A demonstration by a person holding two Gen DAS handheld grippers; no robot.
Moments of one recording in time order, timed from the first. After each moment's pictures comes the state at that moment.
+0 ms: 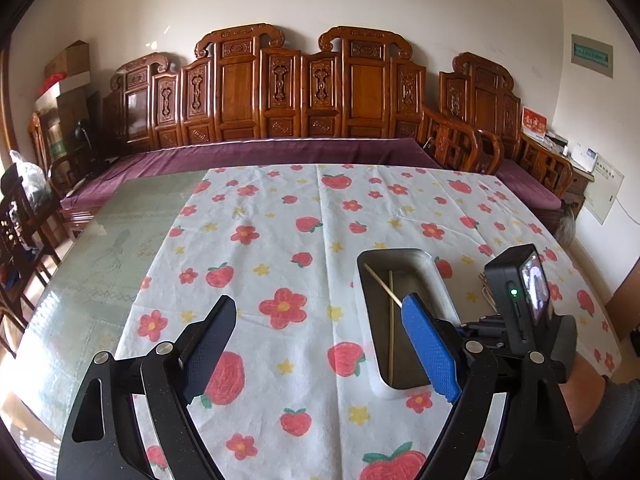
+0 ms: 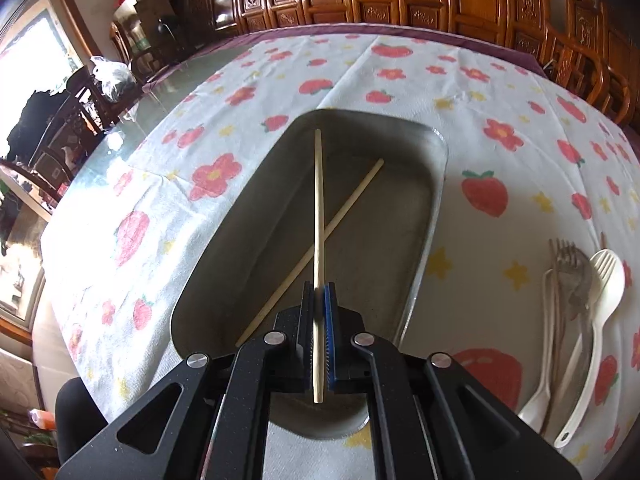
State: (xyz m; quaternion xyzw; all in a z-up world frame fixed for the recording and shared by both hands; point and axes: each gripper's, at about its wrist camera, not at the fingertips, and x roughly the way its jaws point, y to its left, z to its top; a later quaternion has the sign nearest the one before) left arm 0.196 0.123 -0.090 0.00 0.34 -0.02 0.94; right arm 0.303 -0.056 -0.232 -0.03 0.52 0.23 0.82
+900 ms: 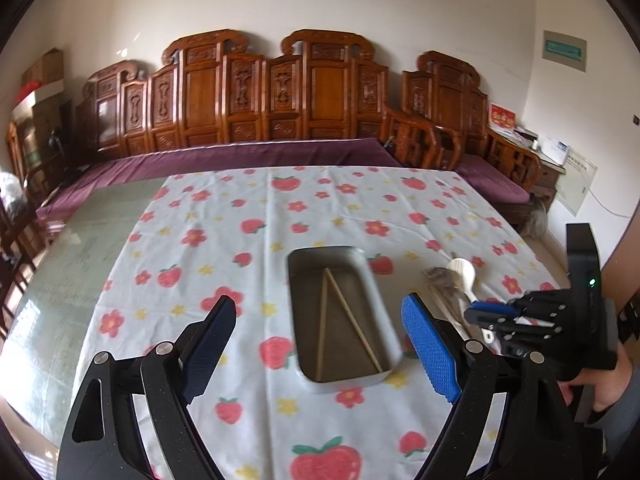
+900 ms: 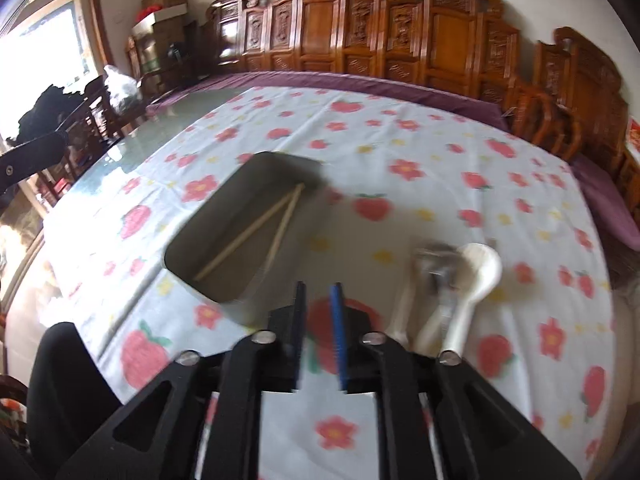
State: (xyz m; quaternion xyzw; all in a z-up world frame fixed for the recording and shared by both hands) left arm 0.177 0.049 -0.079 0.00 0.34 -0.07 0.94; right arm 0.230 -0.185 -0.156 -0.06 0.42 0.22 0.88
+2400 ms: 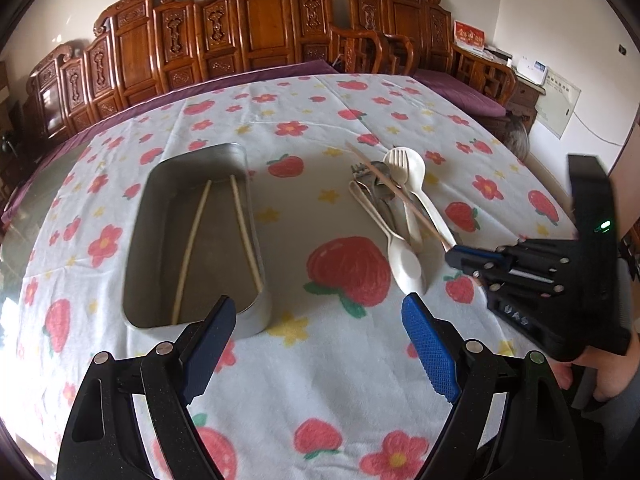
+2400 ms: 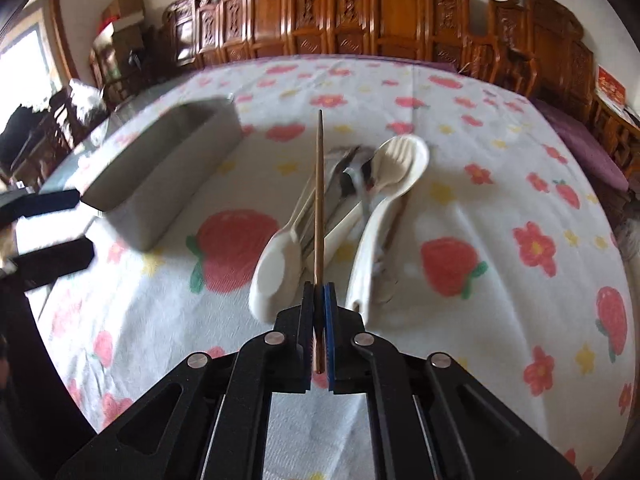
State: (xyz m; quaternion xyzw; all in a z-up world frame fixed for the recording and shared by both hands) left arm 0.191 -0.086 -0.195 0.06 0.44 -0.12 0.89; right arm 0.220 -0.266 -0.246 -0.02 0.44 0.17 0.88
